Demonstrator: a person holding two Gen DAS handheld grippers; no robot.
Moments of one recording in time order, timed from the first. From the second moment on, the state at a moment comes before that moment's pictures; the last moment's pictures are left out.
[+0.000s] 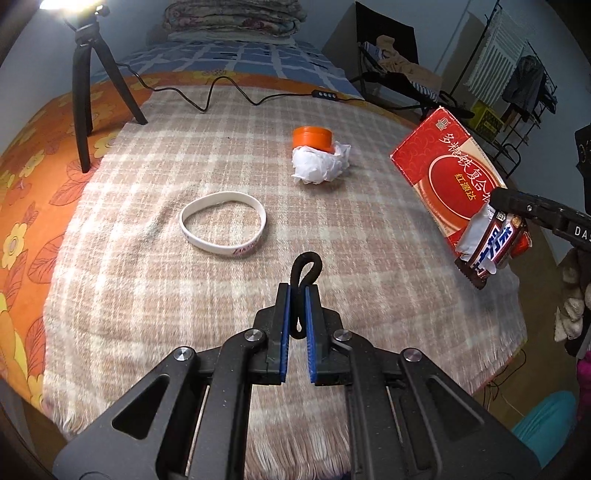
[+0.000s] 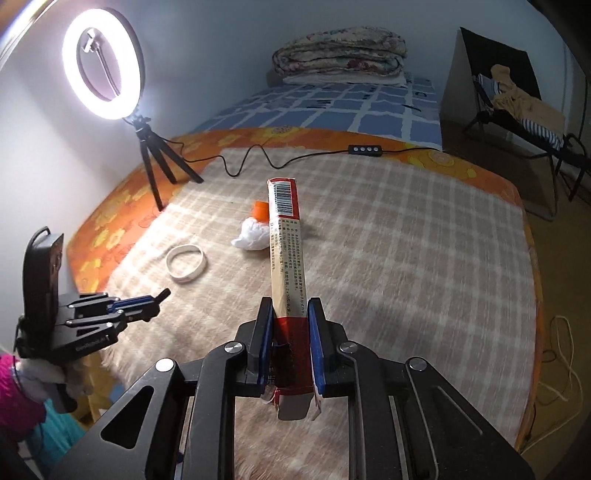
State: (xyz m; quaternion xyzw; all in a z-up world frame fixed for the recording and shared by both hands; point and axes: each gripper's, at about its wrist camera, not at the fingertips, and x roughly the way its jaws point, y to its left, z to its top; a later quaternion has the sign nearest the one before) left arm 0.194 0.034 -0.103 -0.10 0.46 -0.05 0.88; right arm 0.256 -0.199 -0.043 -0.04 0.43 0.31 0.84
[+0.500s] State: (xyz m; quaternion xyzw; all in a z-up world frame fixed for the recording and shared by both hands) left arm 0.172 0.029 -0.100 -0.09 0.46 -0.05 0.88; right arm 0.273 -0.169 -0.073 -0.07 0.51 0.31 0.80
